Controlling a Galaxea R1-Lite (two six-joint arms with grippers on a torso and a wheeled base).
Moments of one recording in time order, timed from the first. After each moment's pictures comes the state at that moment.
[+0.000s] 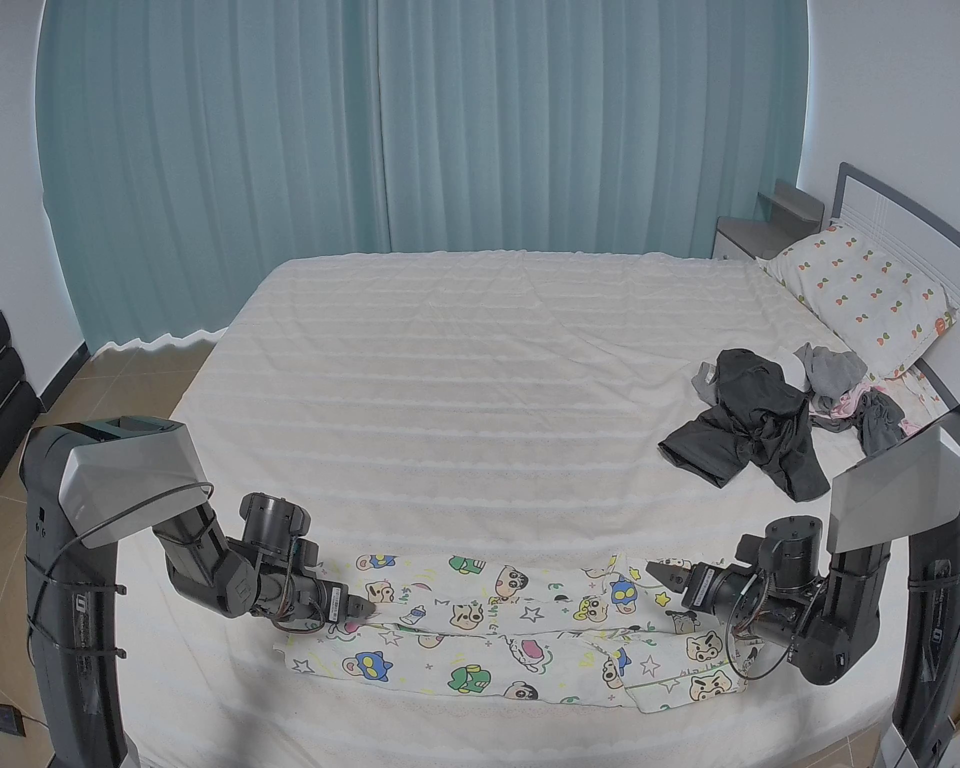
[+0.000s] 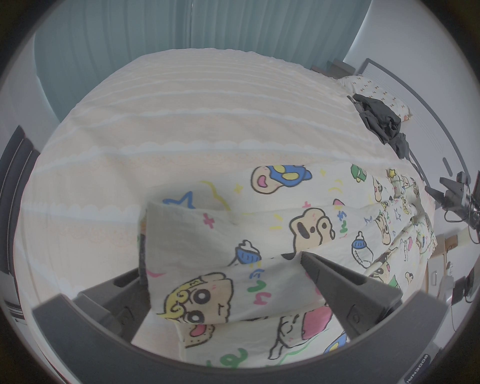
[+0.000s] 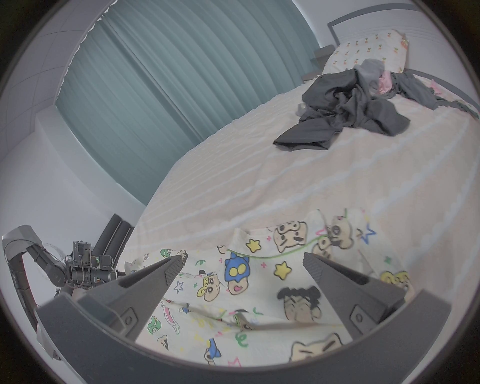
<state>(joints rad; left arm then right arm) -0.21 2.38 -0.80 -0.59 -0.13 -0.08 0.30 2.31 -0.24 -1.55 0.04 0.58</state>
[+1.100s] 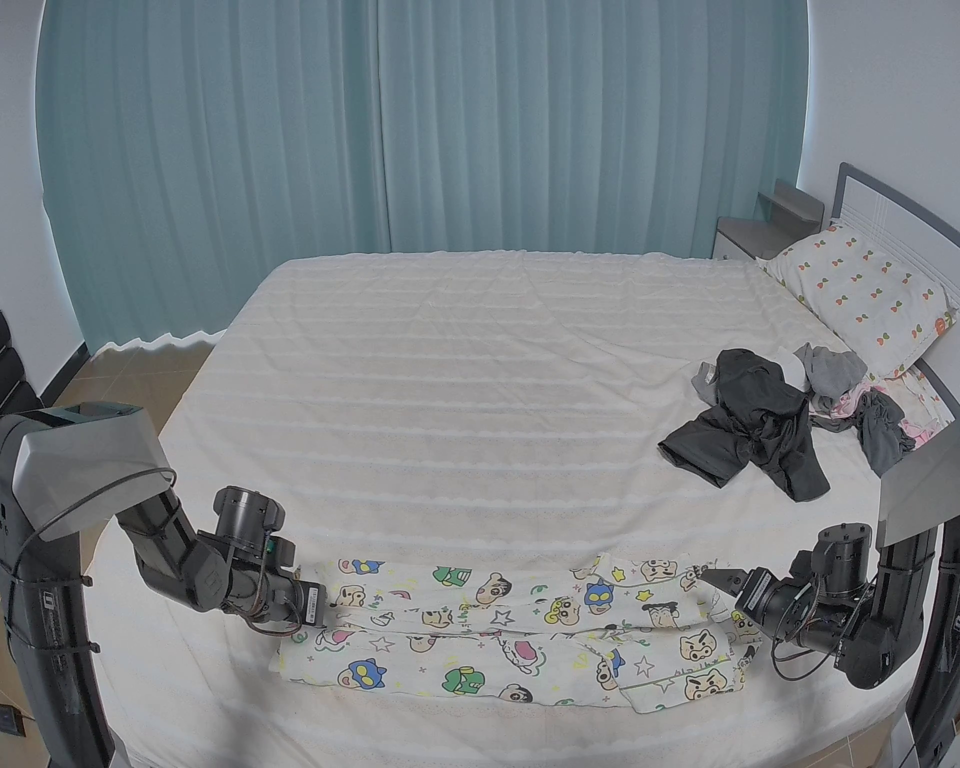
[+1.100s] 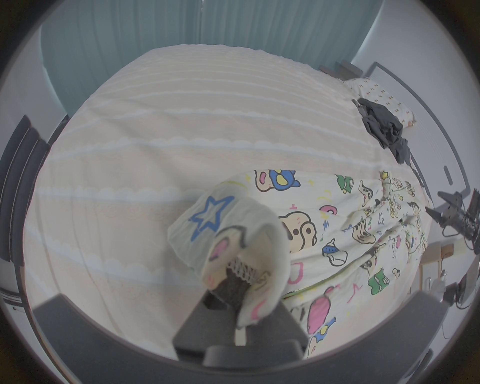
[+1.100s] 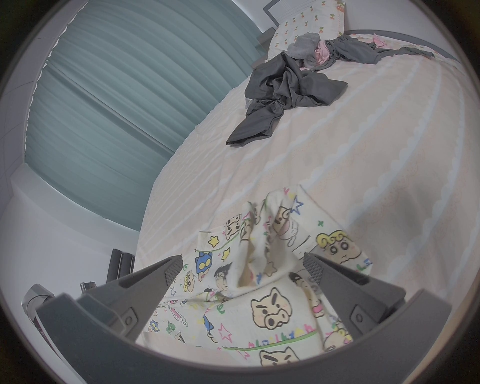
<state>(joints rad) -0.14 2.26 -0.72 -0.51 -0.14 -0.08 0.17 2.23 -0.07 -1.55 0.12 0.79</state>
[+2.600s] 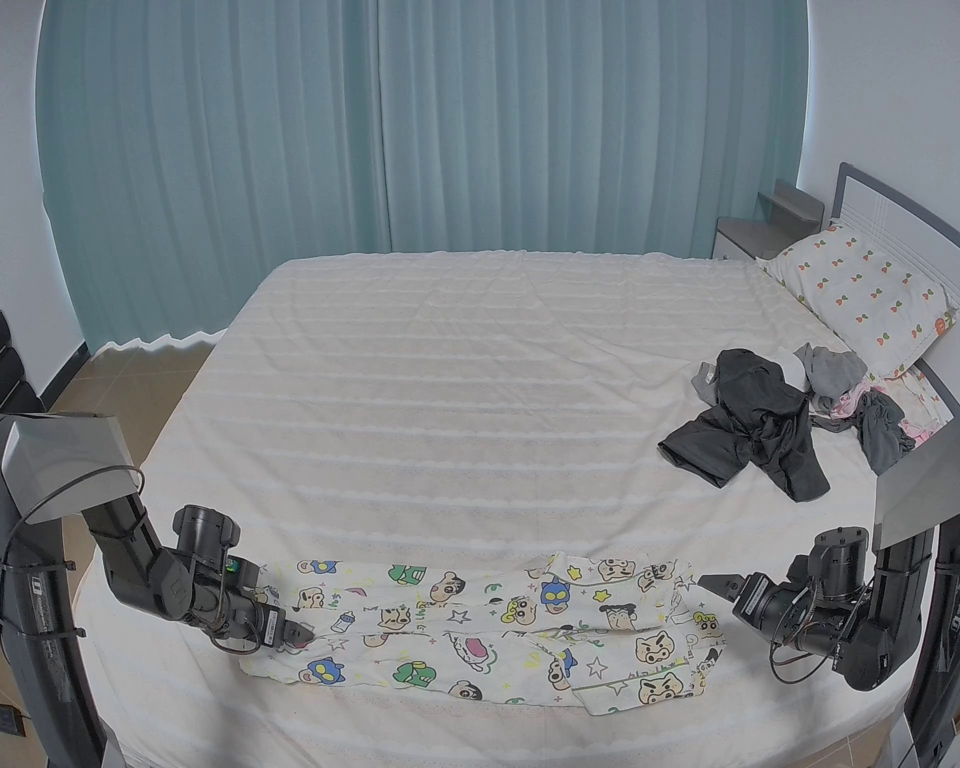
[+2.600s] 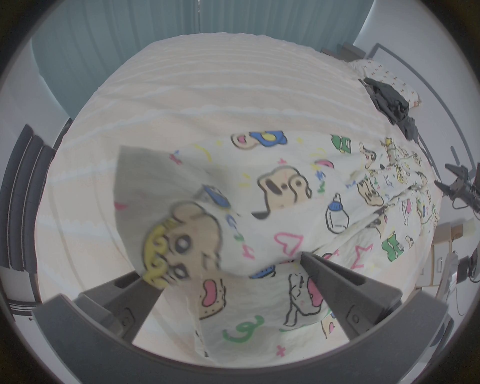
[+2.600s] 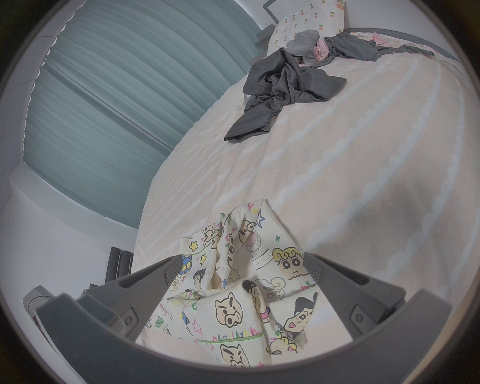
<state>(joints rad) -0.04 2.26 -0.60 -0.54 -0.13 0.09 0.18 2.25 -0.07 -1.55 0.12 0.78</state>
